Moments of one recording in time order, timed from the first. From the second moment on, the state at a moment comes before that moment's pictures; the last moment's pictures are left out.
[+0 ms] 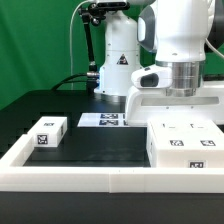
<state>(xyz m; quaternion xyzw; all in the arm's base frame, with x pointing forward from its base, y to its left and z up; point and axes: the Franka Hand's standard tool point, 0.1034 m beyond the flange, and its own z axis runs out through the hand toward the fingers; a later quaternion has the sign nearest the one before) 0.496 0.079 0.004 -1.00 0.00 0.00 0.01</state>
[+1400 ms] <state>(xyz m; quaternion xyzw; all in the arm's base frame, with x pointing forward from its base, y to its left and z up) 0.506 0.083 0.086 -1.00 -0.04 0.01 0.01</state>
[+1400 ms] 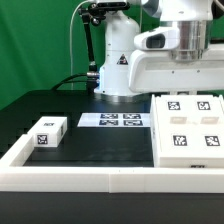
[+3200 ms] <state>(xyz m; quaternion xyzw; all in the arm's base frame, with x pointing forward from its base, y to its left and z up) 0.520 0.079 0.119 -1.00 -0.04 0.02 0.00</state>
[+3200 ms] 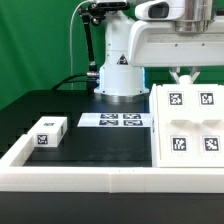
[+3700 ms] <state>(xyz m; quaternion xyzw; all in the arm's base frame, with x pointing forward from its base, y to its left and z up) 0.526 0.077 0.130 -1.00 -0.04 0.04 0.00</state>
